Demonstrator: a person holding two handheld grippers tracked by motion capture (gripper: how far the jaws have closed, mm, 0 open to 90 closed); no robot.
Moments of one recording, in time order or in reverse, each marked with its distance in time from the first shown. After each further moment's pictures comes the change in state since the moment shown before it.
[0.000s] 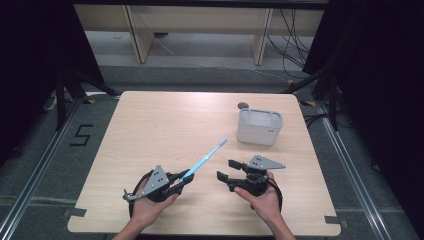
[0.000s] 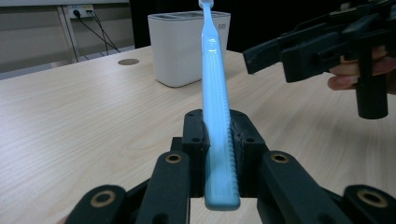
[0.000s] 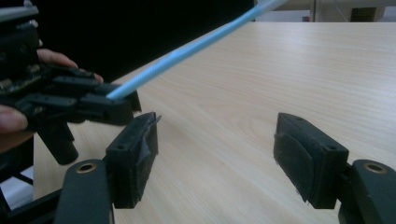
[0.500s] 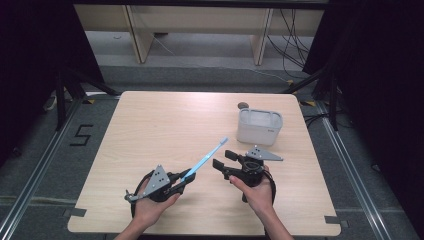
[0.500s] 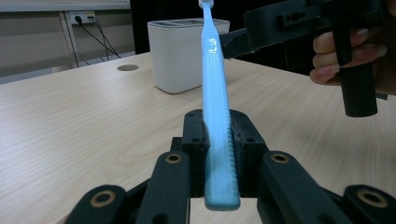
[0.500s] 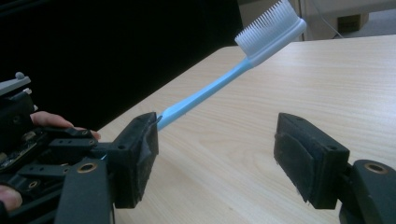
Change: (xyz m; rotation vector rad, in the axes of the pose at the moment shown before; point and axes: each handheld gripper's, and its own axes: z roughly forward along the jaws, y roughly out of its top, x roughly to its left) left arm -0.002 -0.001 0.005 -0.033 -0.008 -0.007; right arm 0.002 0.020 0.014 -0.077 -0.022 0.110
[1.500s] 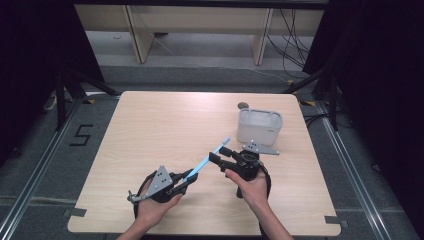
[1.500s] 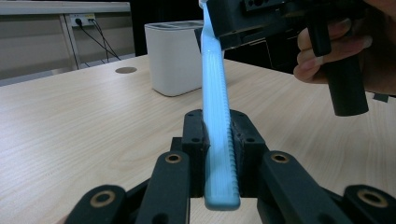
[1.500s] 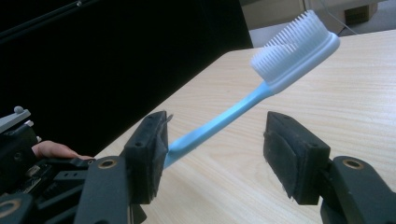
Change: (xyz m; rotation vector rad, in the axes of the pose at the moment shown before) left arm -0.006 0.000 0.003 0.008 0.014 0.003; right arm -0.002 0.010 0.015 -0.025 0.021 0.042
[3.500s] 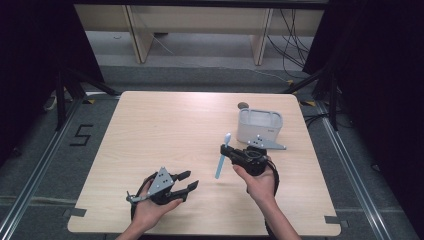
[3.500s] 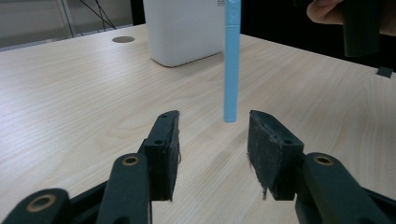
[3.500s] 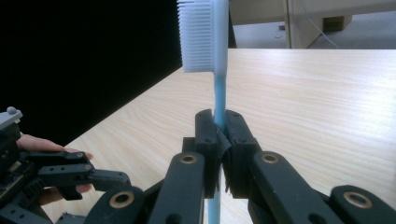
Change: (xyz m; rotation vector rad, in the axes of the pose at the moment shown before) left arm 0.003 -0.003 -0.007 0.109 0.012 -0.029; right arm 0.000 0.022 -0.017 0.044 -0.092 -0.107
